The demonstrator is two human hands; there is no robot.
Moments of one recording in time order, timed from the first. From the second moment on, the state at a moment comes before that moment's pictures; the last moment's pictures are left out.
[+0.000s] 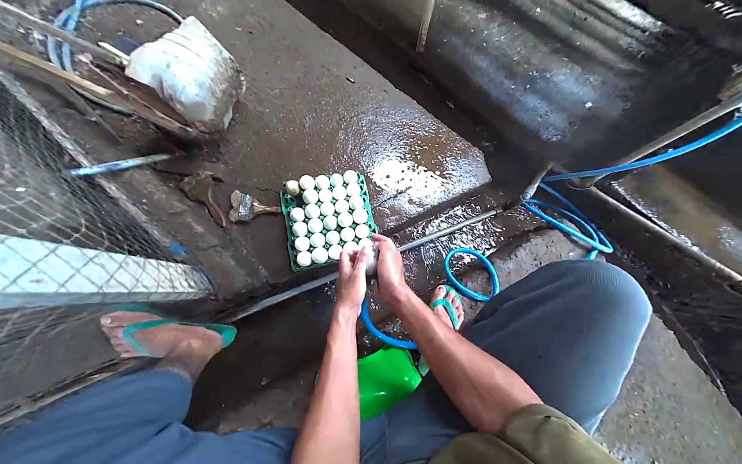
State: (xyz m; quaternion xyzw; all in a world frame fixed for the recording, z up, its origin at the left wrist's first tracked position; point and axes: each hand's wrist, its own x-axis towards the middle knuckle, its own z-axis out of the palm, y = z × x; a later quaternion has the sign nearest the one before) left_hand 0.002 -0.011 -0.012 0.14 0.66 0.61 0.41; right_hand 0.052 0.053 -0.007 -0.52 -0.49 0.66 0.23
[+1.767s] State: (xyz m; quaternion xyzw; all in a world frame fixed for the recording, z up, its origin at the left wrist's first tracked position) left_hand 0.002 -0.014 -0.010 0.14 0.67 0.61 0.40; right_hand 0.045 0.062 -0.011 -0.52 -0.35 0.76 0.17
